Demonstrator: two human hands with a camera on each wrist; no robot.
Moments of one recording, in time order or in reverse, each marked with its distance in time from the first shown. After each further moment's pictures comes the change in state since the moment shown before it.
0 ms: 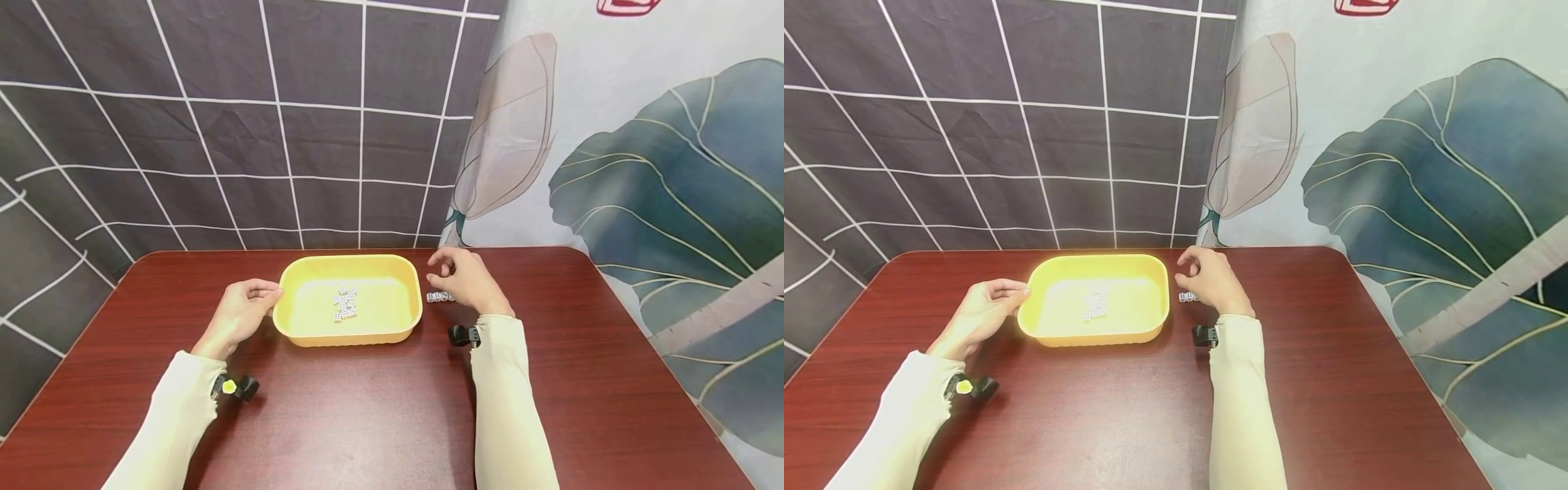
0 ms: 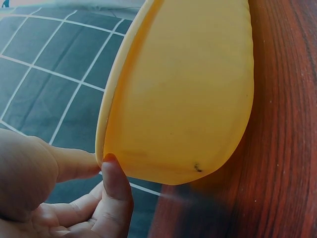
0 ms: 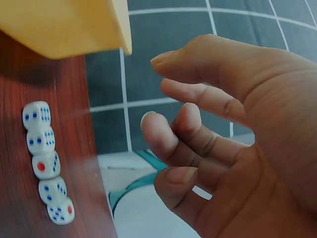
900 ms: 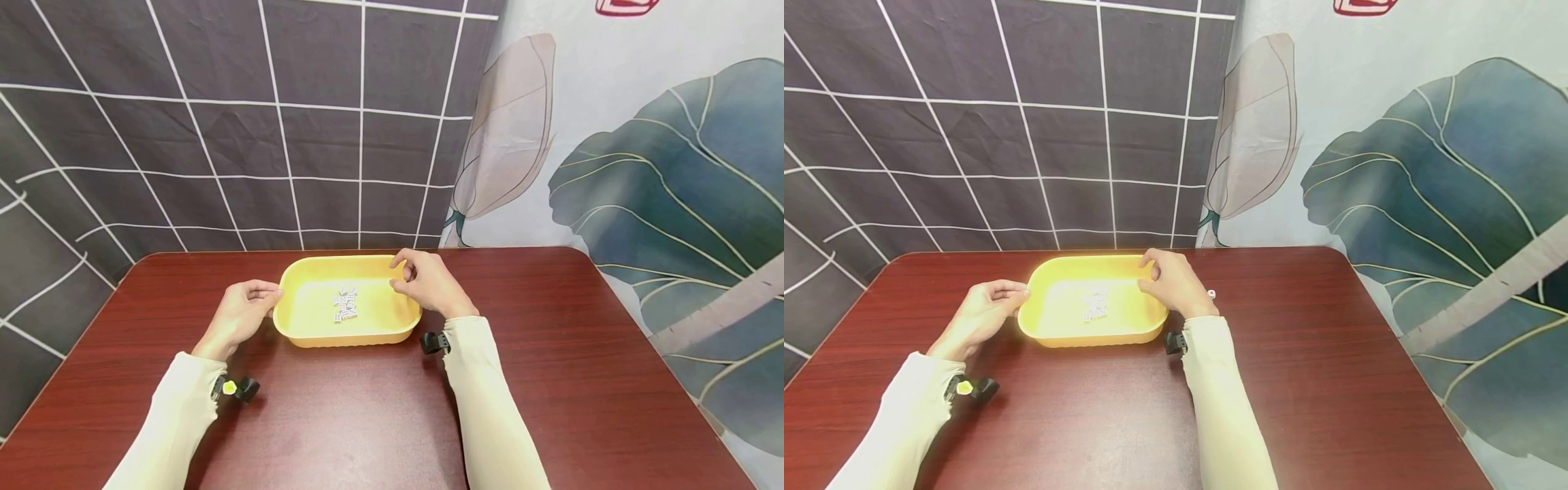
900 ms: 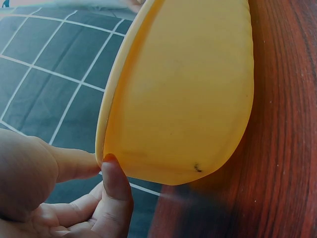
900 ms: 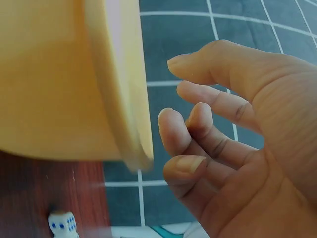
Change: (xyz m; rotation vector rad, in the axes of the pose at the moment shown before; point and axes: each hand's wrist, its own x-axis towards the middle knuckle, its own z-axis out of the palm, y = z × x) left_hand 0.000 0.000 0.000 -0.006 -0.002 0.001; right_hand 0.013 -0.040 0.036 0.046 -0.038 -0.135
